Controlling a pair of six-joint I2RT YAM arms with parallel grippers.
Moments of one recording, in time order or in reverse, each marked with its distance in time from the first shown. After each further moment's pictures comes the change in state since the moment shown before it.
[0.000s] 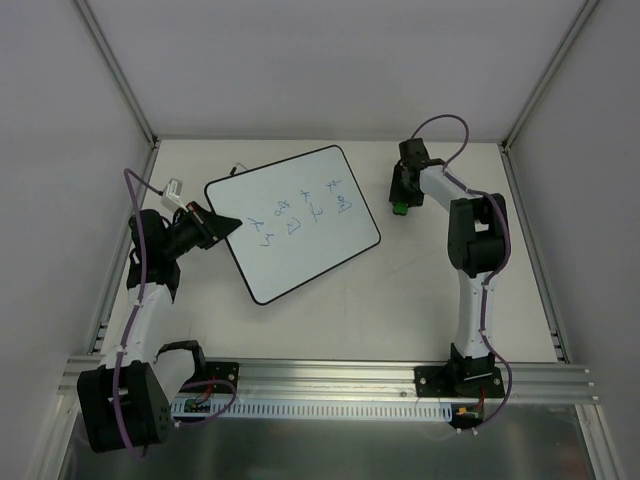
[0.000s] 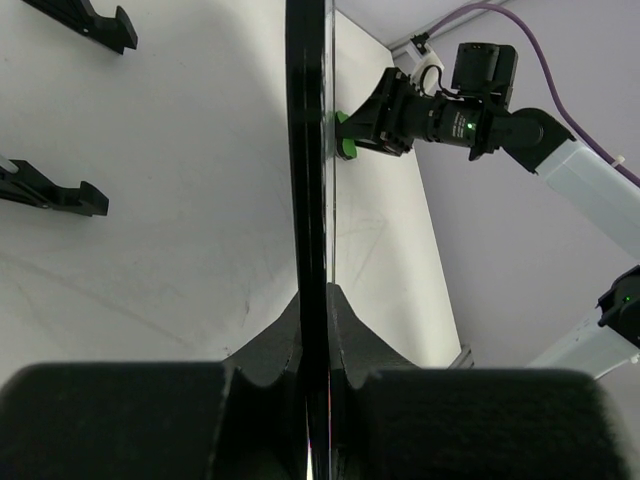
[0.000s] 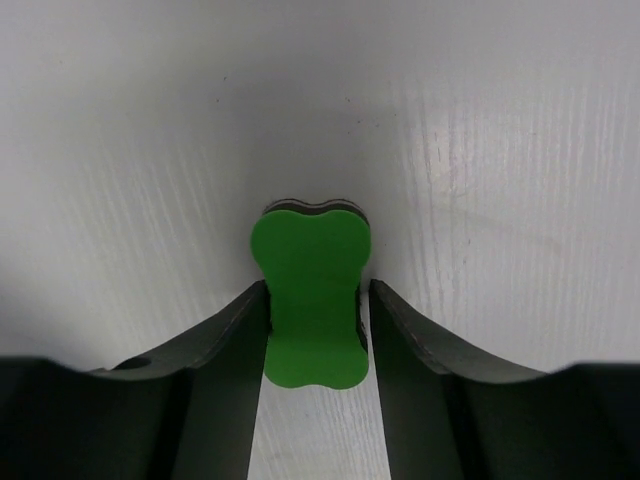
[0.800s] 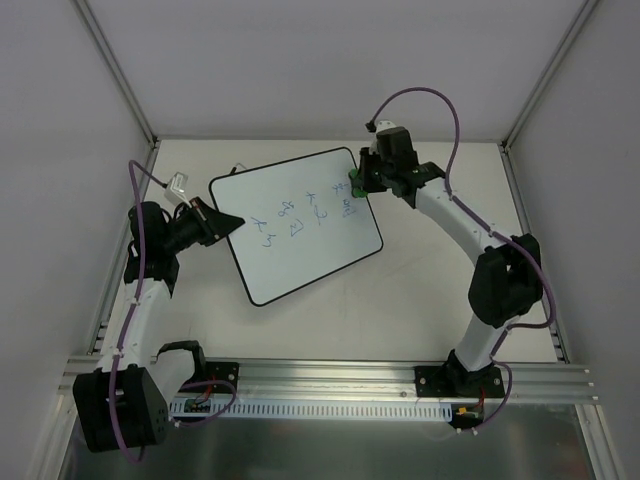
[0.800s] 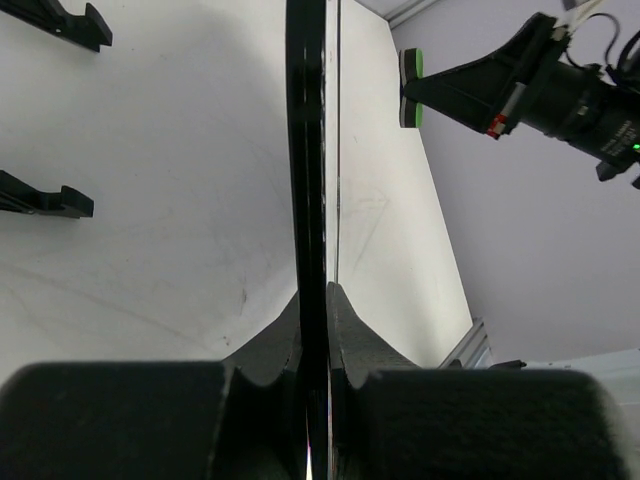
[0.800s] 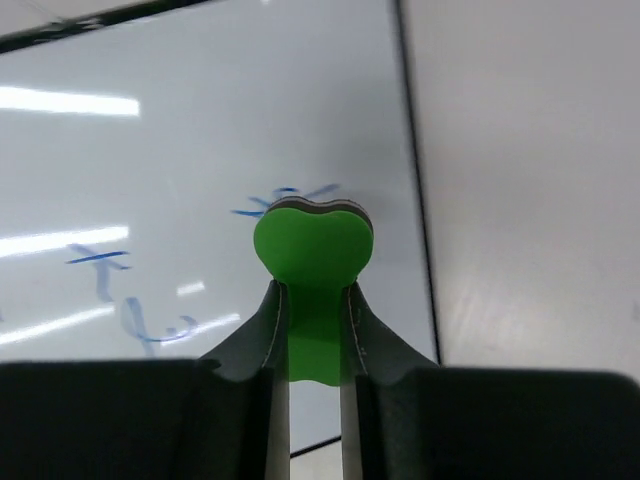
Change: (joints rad) left arm -0.027 -0.001 0.084 -0.129 0.022 0.087; right arm 0.224 -0.433 -0.172 0.113 -0.167 -0.056
